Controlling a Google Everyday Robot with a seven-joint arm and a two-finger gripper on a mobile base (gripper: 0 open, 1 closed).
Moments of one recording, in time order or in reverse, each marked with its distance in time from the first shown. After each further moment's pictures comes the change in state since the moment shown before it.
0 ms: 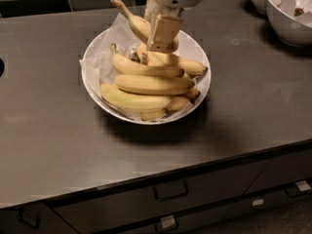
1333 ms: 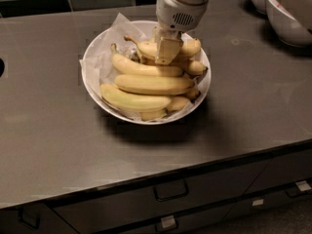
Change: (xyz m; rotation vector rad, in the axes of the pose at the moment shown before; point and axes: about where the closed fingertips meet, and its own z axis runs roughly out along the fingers) arm 0.046 0.004 0.051 -0.062 0.127 0.148
